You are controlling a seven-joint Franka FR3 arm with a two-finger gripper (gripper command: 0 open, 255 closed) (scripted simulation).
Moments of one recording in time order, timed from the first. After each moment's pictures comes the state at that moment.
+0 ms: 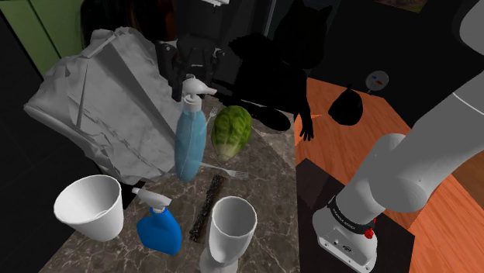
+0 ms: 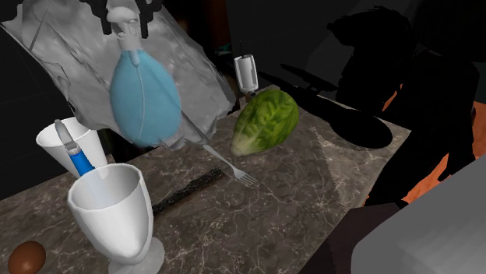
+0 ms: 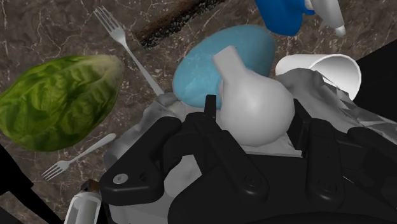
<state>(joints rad) 0.20 -0.15 0.42 -1.87 0.21 1.76 0.54</state>
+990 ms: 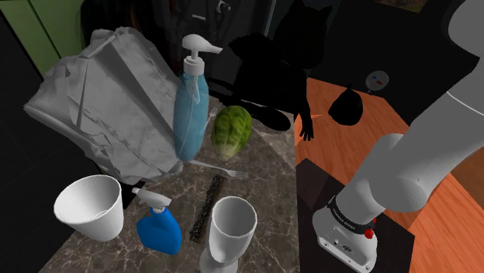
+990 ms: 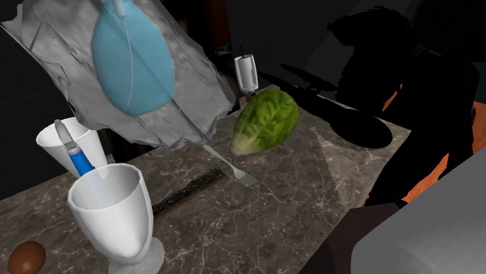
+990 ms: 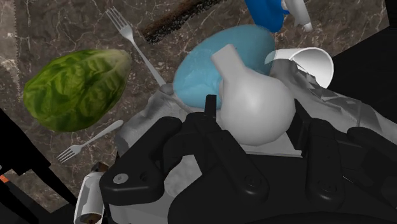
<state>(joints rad) 0.20 -0.11 0.42 -1.61 0.19 1.55 0.58</state>
